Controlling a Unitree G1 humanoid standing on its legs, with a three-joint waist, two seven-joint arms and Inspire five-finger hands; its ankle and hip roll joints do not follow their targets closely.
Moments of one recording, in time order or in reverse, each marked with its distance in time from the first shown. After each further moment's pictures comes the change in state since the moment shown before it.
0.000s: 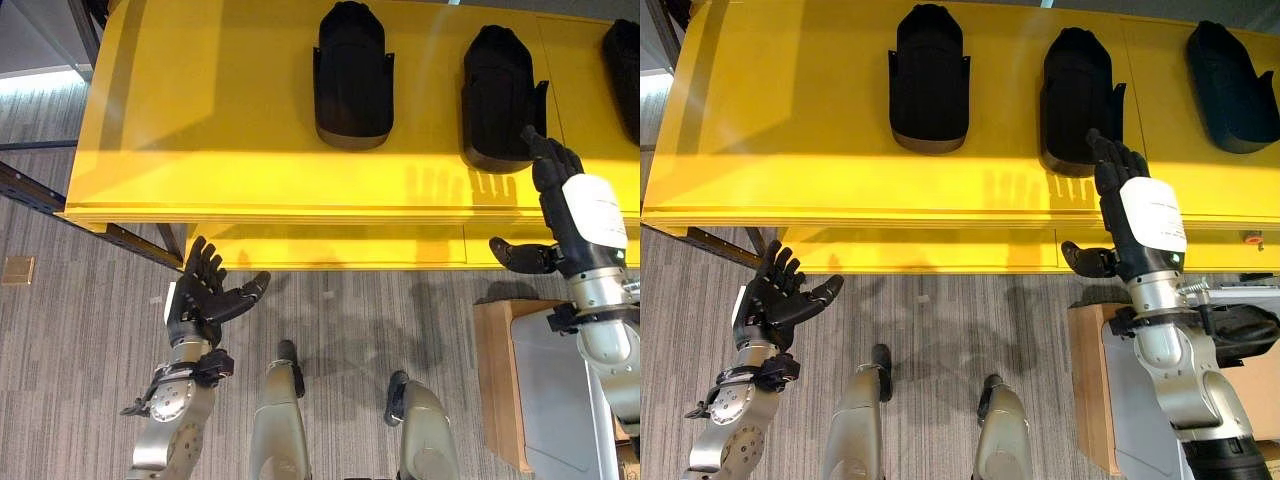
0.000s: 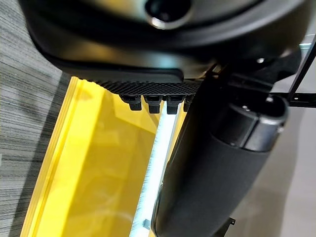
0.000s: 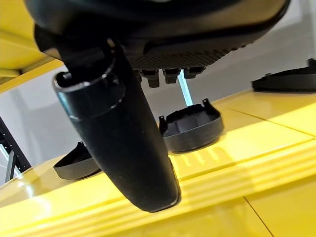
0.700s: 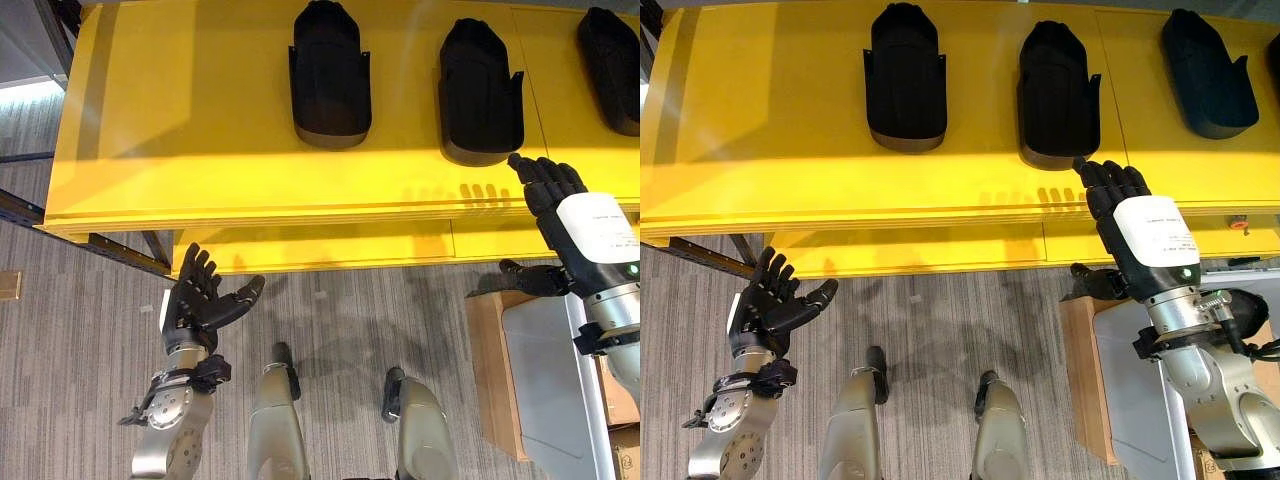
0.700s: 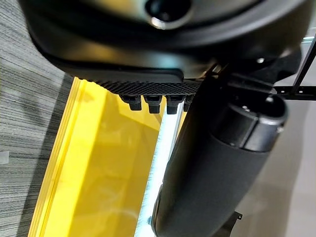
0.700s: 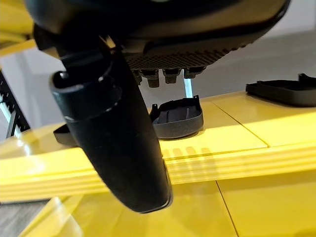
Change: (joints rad) left arm 0.035 0.001 0.017 -0.006 0.012 0.001 -0.002; right arm 0.135 -0.147 -0.070 -0.061 -0.050 -0.049 0.057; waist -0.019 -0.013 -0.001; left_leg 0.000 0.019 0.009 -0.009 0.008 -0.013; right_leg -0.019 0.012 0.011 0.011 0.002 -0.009
